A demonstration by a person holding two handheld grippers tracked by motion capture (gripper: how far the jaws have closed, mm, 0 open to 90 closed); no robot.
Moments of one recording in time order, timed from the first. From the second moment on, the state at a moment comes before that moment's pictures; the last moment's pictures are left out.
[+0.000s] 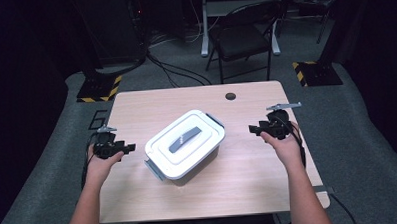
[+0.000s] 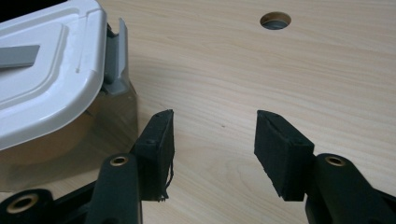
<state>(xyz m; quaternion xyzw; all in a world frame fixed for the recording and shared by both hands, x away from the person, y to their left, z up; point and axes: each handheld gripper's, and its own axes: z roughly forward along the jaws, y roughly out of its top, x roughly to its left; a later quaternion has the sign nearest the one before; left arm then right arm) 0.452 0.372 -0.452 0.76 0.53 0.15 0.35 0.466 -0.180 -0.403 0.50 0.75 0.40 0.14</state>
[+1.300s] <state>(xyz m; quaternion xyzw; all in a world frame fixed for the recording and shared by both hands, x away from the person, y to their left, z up) 0.447 0.368 -0.506 0.78 0.52 0.16 0.30 0.454 -0.199 -0.476 0.52 0.75 0.35 0.19</state>
